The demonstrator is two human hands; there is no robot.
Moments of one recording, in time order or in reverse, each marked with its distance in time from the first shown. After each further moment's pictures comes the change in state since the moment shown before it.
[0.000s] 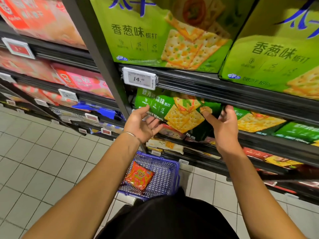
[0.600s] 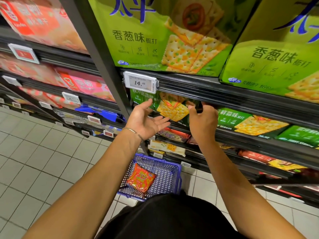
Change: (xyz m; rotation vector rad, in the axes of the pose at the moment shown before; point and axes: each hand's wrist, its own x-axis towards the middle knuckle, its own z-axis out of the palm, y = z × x) left_hand 0.006 0.012 0.015 -0.029 -0.123 -0.053; right_hand 0.009 -0.006 0.067 -0.604 0.177 -0.092
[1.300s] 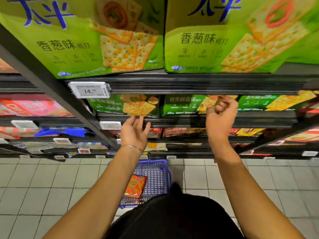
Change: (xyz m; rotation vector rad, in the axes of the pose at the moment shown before) left_hand 0.008 -0.082 0.028 -0.090 0.144 0.196; right_hand -0.009 0.075 -0.108 0.344 0.406 0.274
